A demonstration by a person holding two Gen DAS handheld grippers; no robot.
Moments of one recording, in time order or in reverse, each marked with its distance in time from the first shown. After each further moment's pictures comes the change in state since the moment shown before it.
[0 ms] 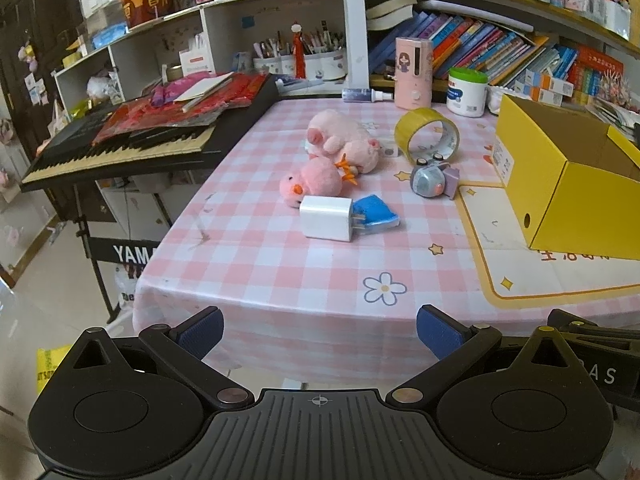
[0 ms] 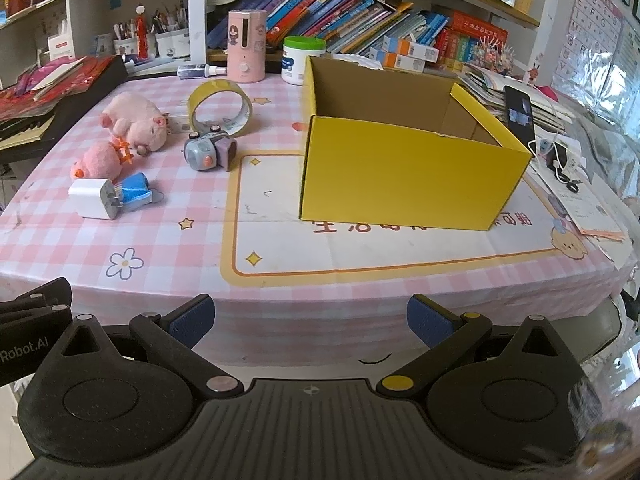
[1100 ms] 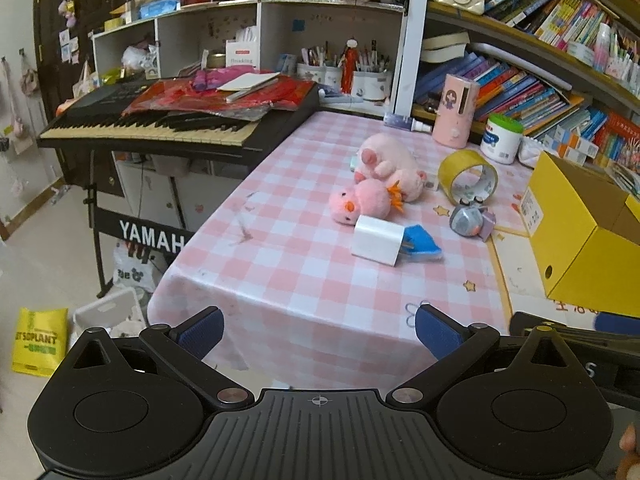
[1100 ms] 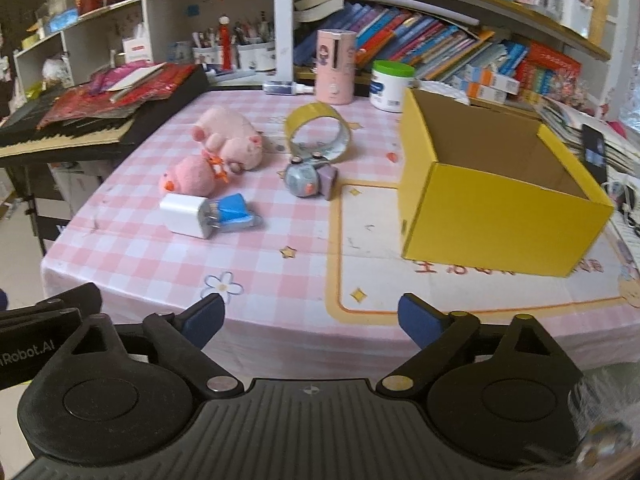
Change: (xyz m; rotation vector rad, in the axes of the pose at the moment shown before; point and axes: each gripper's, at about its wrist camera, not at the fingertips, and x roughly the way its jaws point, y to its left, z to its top) left arm -0.001 0.058 0.000 -0.170 -0.047 -0.023; right arm -0.002 0.048 0.022 -0.091 -0.047 0.215
